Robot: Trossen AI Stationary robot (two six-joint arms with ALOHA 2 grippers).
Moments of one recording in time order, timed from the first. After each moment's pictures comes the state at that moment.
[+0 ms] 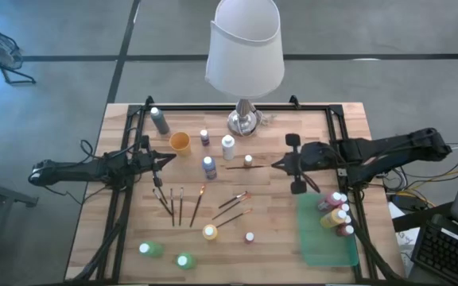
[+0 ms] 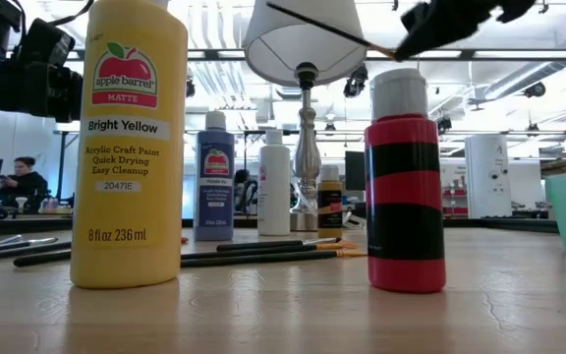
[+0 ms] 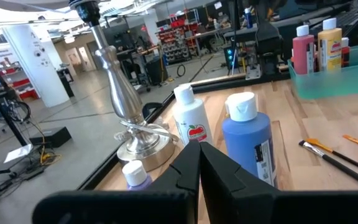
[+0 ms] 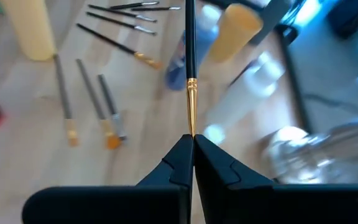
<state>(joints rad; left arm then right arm) 0.01 0.14 0.03 0.05 -0.33 0.26 0.12 1.07 0.92 -0.49 0.23 -0.23</state>
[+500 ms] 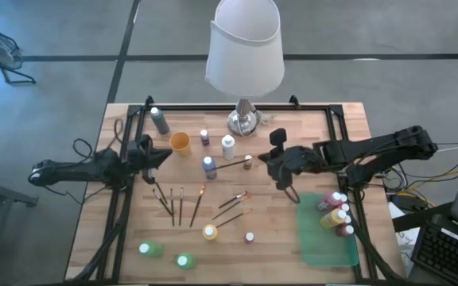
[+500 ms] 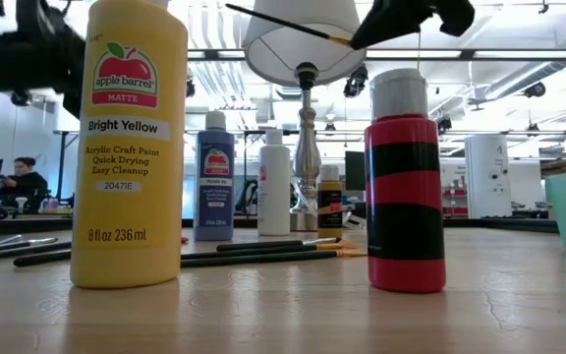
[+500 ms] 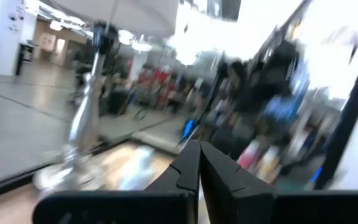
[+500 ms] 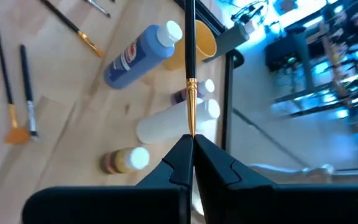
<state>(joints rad) 0.01 0.14 0.03 0.33 -0.27 -0.27 0.18 1.29 1.11 -0.49 0.49 -0.56</state>
